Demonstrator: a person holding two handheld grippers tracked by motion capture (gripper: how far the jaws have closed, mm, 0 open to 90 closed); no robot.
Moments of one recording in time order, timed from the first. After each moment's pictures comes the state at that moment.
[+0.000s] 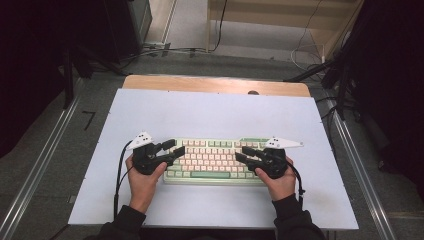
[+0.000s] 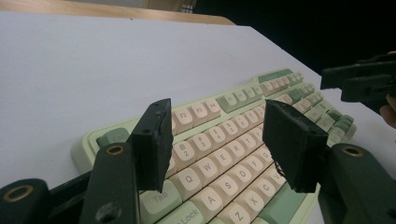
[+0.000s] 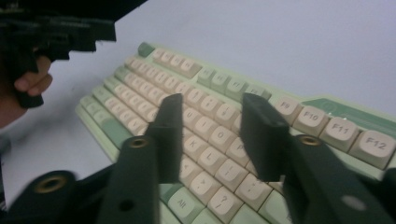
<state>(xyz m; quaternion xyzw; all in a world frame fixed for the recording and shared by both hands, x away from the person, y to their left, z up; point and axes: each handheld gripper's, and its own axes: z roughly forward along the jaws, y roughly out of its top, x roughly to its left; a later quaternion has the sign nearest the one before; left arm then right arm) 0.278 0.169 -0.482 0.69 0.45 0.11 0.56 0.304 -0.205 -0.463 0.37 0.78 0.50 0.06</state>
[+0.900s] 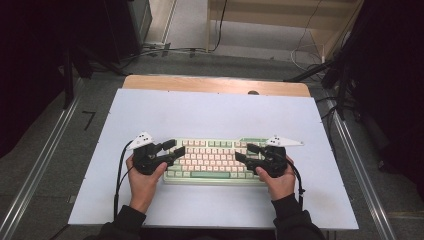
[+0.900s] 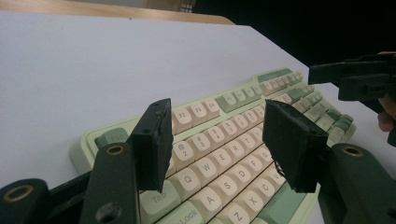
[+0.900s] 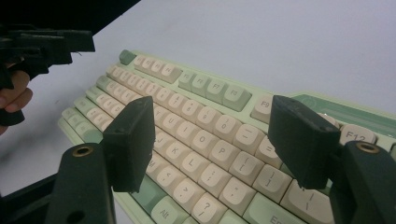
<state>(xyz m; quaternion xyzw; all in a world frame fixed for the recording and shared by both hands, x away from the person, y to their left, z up) 0.278 0.168 -0.482 0.69 0.45 0.11 0.56 0.310 -0.206 -0.469 0.40 0.77 0.49 0.06</state>
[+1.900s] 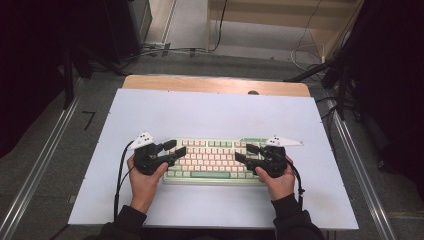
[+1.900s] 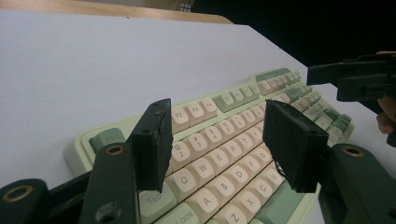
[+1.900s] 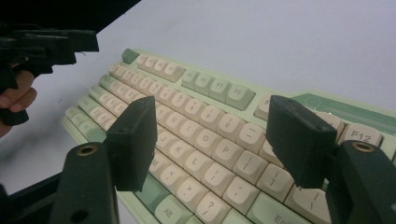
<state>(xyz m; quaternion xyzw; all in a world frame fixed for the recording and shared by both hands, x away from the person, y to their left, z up) 0.278 0.165 -0.483 0.69 0.45 0.11 0.56 0.310 -0.205 -0.469 0.40 0.77 0.49 0.05</state>
